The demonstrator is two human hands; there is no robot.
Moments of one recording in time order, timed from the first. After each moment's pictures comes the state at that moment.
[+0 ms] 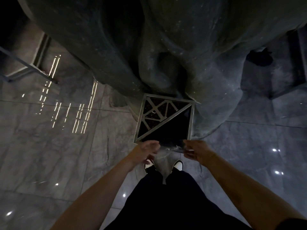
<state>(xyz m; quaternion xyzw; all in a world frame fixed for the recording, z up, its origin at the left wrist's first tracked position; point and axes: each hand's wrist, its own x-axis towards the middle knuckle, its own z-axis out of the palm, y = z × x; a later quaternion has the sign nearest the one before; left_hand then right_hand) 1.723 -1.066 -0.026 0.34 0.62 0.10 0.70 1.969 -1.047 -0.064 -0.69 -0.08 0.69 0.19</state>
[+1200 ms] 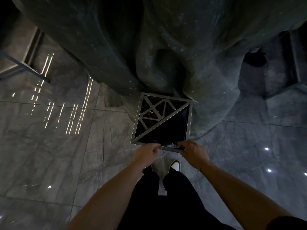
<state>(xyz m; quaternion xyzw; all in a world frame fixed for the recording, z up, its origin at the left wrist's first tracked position) 1.745 -1.071 -0.083 0.59 0.66 -0.03 0.47 1.969 -1.069 -0.086 -0.64 -0.69 0.33 -0.06</state>
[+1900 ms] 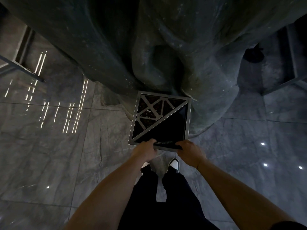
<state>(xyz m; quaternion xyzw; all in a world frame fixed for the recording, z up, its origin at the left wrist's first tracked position) 1.748 -1.047 -0.107 0.60 0.65 -0.15 0.44 1.959 -1.062 -0.095 -0.65 -0.66 0.37 -0.09</state>
